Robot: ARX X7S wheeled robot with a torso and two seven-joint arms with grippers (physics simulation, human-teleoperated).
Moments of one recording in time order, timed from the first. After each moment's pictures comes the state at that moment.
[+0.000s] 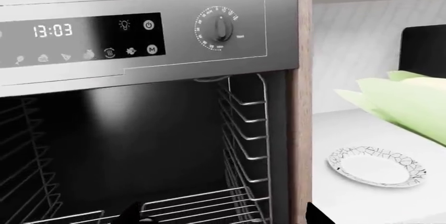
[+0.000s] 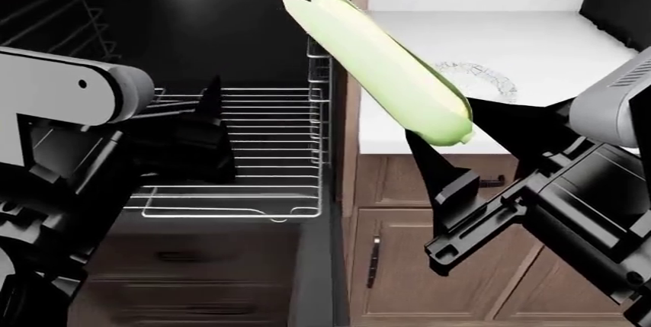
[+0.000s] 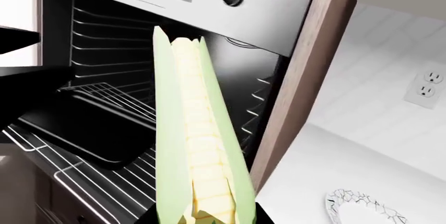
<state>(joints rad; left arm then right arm) -0.93 -0.64 0.02 0.81 -1.79 -1.16 -1.18 1.03 0.89 -0.08 -0.81 1.94 1.14 0.80</state>
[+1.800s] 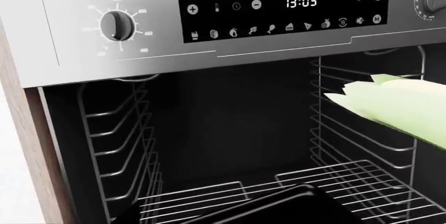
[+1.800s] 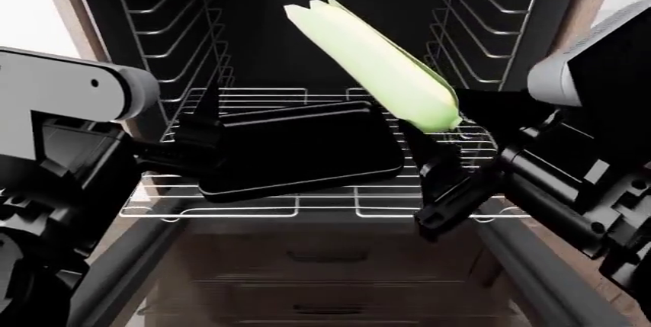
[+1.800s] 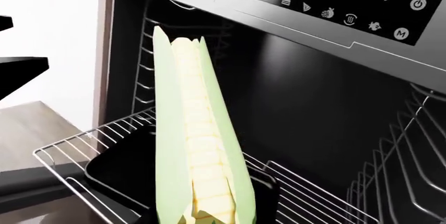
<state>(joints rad) -0.91 -0.67 0.05 0.79 -1.72 -1.14 -1.11 1.12 0.84 -0.21 -0.69 1.85 1.20 0.74</state>
